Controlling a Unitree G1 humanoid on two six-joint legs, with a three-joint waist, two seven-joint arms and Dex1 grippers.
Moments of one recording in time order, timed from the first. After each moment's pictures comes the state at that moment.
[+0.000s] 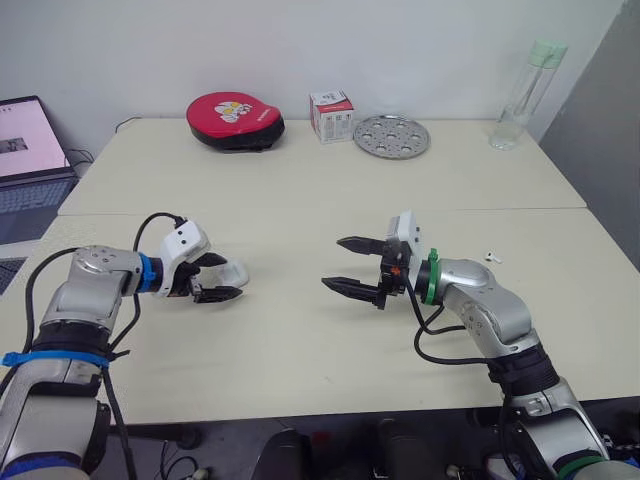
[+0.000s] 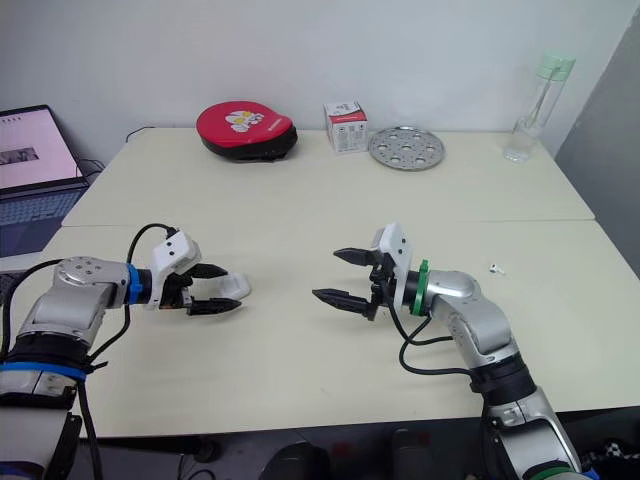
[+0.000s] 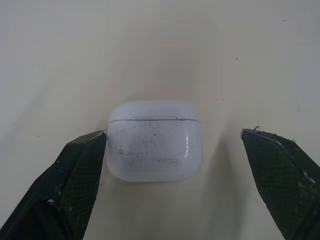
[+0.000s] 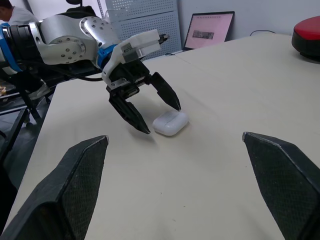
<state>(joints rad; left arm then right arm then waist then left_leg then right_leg) -0.64 0.83 -0.10 0.64 -0.13 0.20 -1.26 -0.53 -0.33 0.21 -0.05 0.44 0.43 0.91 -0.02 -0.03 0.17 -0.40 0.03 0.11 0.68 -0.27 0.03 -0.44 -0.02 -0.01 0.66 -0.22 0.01</state>
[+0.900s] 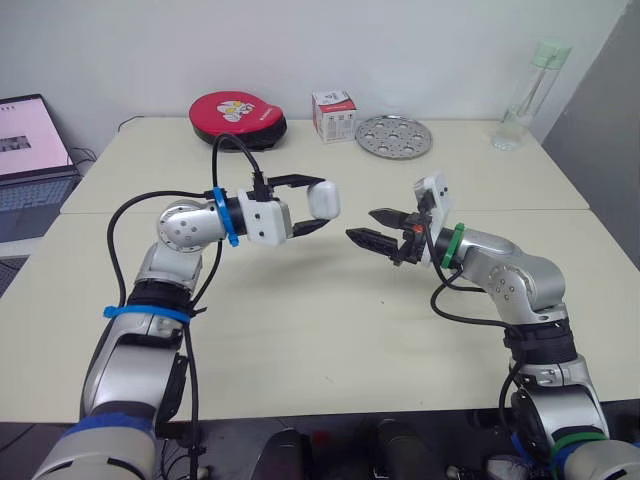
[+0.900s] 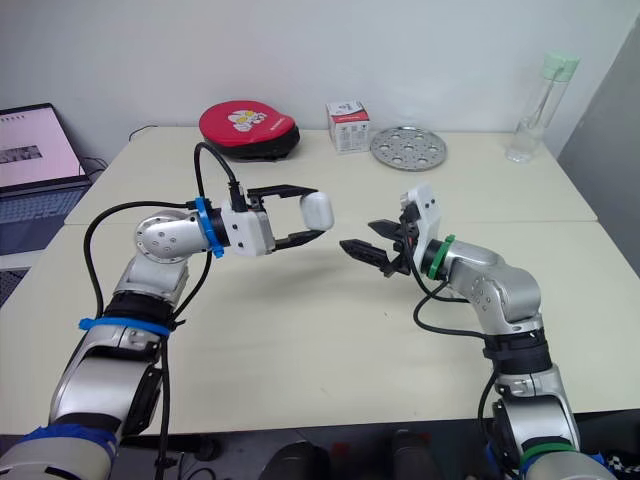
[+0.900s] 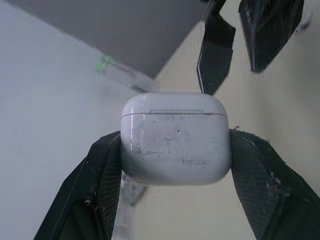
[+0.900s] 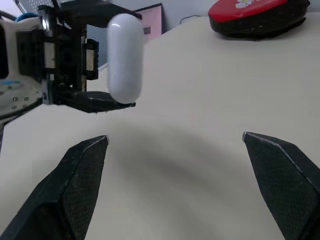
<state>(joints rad) -0.91 0.53 -0.12 0.75 0.12 -1.01 -0.91 -0.68 -0.30 -0.01 -0.04 0.58 0.86 0.66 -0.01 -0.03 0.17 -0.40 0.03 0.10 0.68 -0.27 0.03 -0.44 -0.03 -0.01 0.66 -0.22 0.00</state>
